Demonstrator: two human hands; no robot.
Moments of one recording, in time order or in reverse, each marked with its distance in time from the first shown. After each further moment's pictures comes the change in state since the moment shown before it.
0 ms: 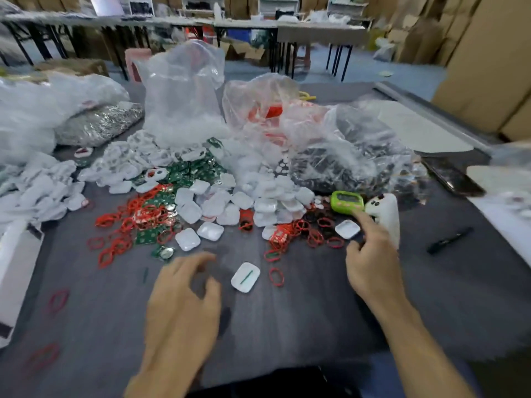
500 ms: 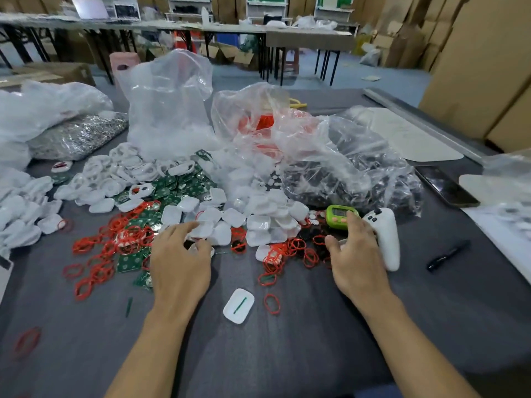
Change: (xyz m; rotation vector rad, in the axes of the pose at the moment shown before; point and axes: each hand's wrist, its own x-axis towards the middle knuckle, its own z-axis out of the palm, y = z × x) left_hand 0.093 -0.029 0.059 -0.033 0.008 -0.114; right_hand 0.043 0.009 0.028 -0.182 -0.061 -0.002
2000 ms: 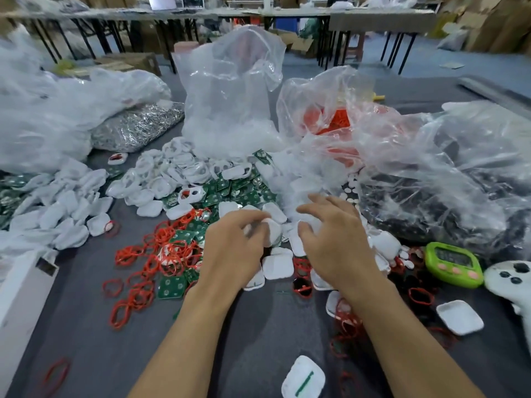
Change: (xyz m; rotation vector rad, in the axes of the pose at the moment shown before) left_hand 0.085 -0.010 0.024 -0.238 -0.174 -0.031; right_hand 0.066 -0.141 0.087 0.084 -0.194 -0.385
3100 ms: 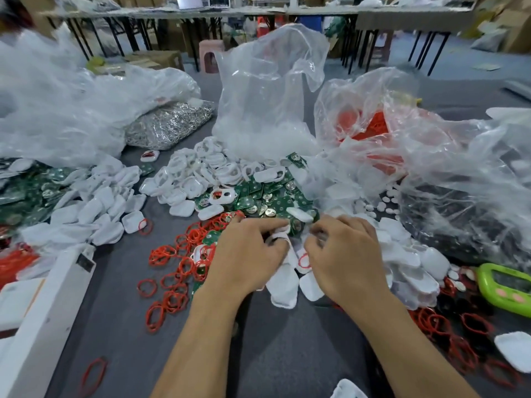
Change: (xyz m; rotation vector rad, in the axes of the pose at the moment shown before) left_hand 0.011 -0.002 -0.037 0.302 -0.138 0.033; right_hand 0.000 -0.029 0.037 -0.116 0.055 -0.001
